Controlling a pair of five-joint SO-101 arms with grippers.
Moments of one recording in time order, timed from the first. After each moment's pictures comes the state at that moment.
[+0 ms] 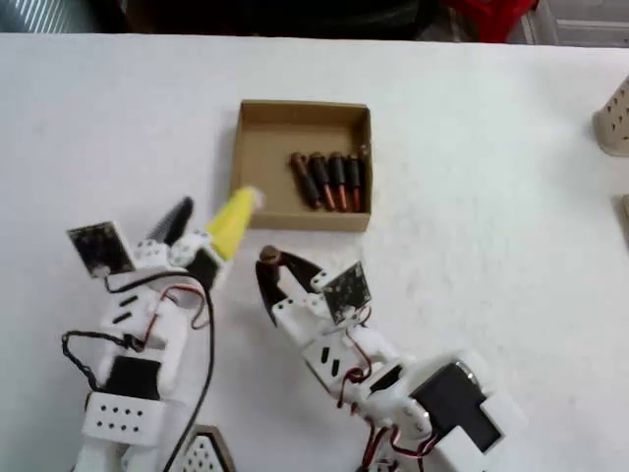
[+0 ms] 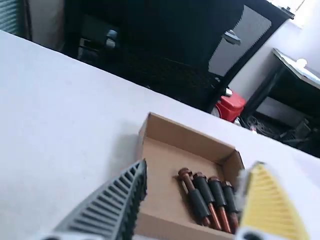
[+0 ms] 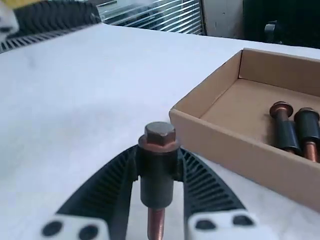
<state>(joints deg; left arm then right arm) 0.7 -82.2 89.2 14.9 26.7 -41.8 -4.3 91.3 -68.6 -5.1</state>
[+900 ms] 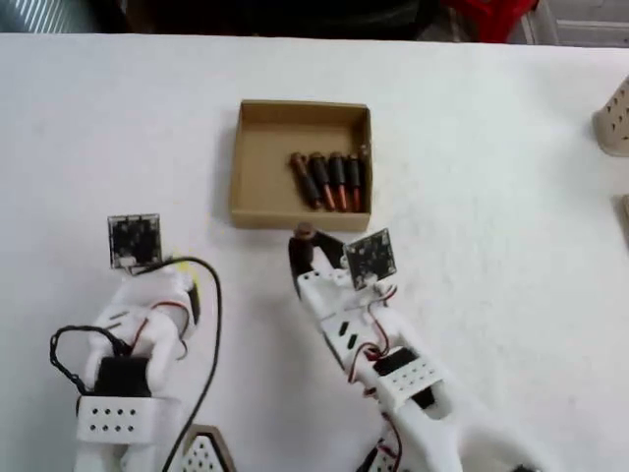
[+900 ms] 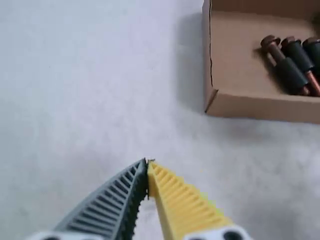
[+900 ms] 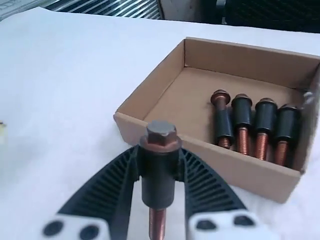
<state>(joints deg) -5.2 -82.2 87.0 45.9 5.8 -31.8 -39.9 90.8 -25.8 -5.1</state>
